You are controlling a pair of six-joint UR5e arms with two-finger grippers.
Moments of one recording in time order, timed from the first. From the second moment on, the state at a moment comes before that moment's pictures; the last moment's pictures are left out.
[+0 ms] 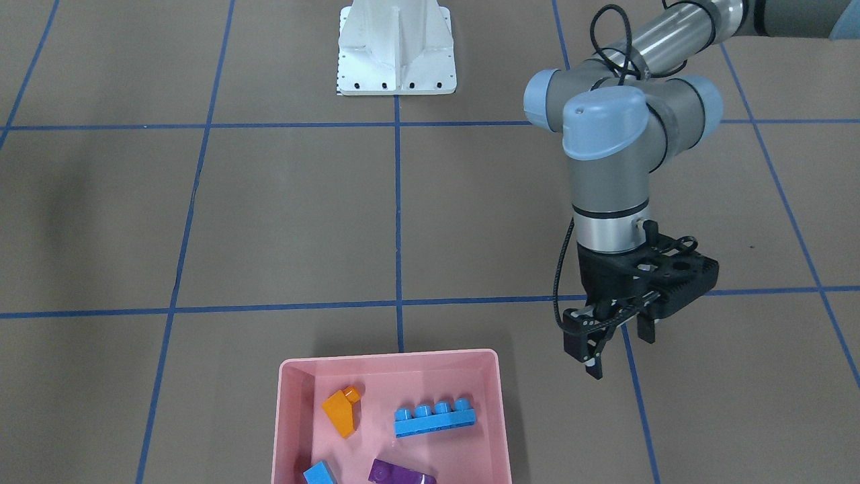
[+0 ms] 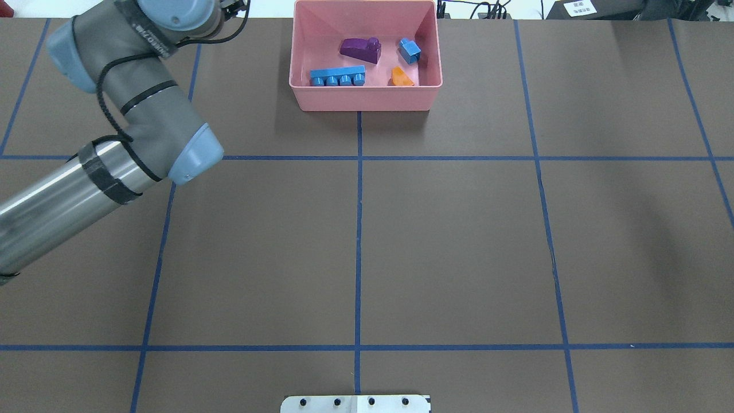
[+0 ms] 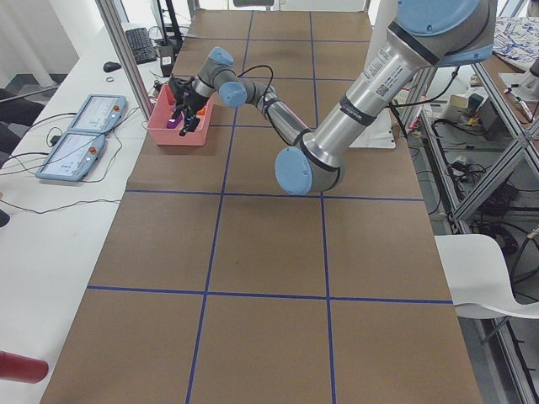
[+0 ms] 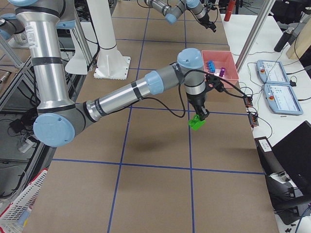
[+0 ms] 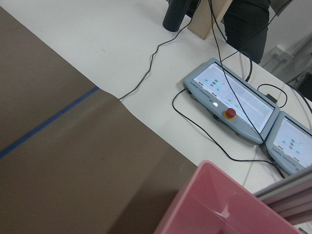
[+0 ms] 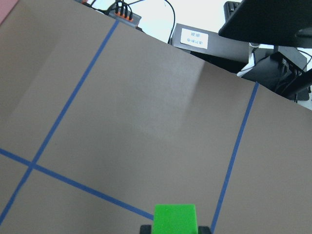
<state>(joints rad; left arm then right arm) -0.88 -2.27 -1.52 -1.71 -1.45 -1.37 1.45 -1.31 1.89 -1.61 2.18 0.05</state>
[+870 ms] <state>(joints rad) -0.96 -1.93 -1.71 -1.72 -1.60 -1.04 1.04 -0.78 1.49 -1.41 1.79 0.59</state>
